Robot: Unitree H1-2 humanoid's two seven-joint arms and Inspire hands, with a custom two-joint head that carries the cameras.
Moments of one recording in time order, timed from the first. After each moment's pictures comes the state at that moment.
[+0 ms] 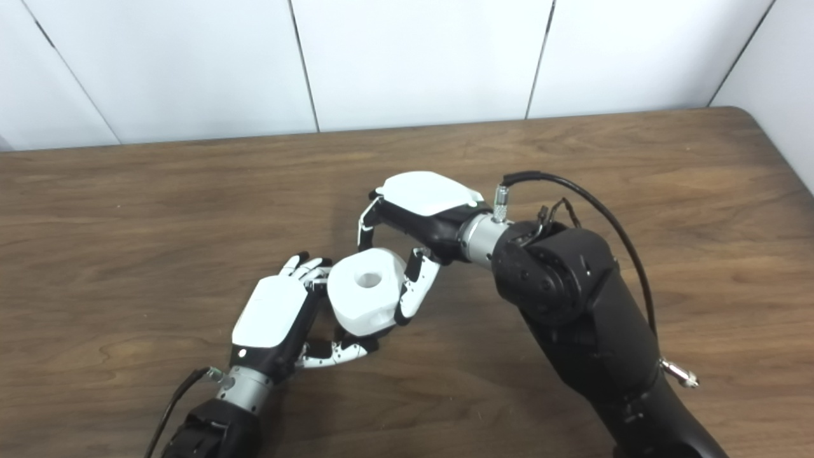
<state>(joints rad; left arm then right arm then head) 0.03 0.18 -0.47 -0.21 1.02 0.11 -0.01 -0.45 -0.29 0.36 -0.58 -0.93 0.40 1.03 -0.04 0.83</state>
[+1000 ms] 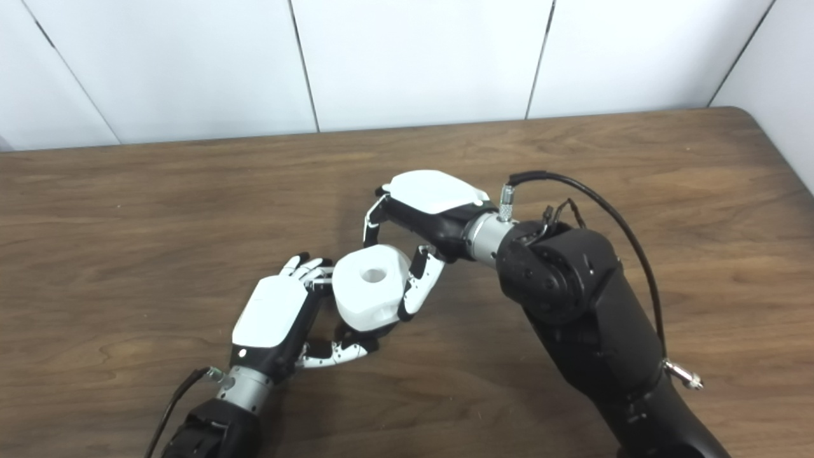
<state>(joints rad) 0.03 0.18 -0.47 -0.21 1.02 0.11 -0.01 -0.43 -0.29 0.35 -0.56 -0.92 0.39 1.00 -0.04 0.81</state>
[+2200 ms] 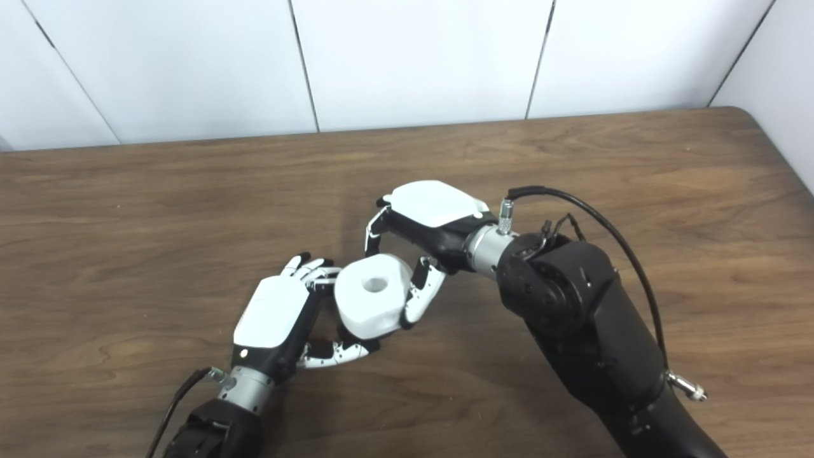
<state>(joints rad) 0.03 0.18 -0.47 -0.21 1.02 0.11 -0.01 -0.40 -0.31 0.37 -0.55 -0.92 0.34 0.96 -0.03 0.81</state>
